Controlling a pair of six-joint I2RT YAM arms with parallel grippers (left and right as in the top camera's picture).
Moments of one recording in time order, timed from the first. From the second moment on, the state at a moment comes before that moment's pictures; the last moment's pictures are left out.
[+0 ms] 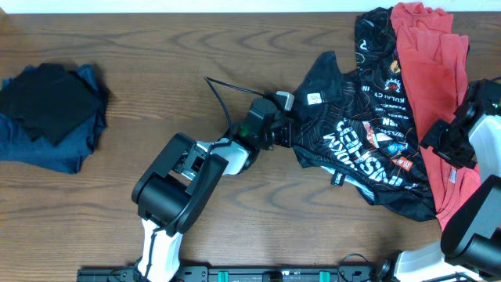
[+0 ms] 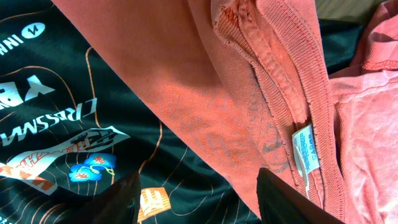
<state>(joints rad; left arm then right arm) -0.59 2.07 0.96 0.52 0.38 -0.52 -0.42 1.71 1.18 -0.89 0.08 0.27</state>
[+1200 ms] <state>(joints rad) -0.29 1.86 0.98 -0.18 0.78 -0.59 -0.37 1.71 1.18 -0.87 -0.13 0.08</state>
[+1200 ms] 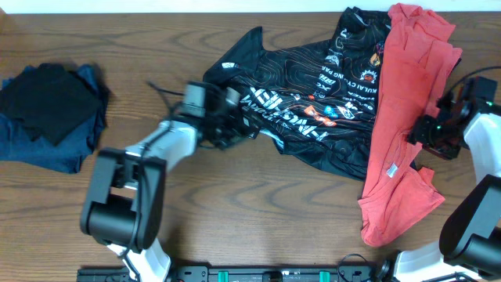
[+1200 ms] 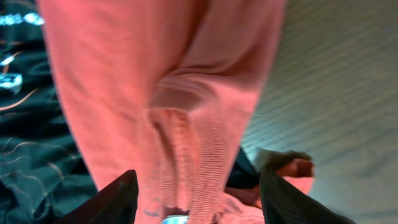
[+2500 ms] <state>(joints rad) -0.41 1.64 0.97 -0.53 0.13 -0.55 -0.35 1.74 1.18 -0.85 -0.12 0.06</state>
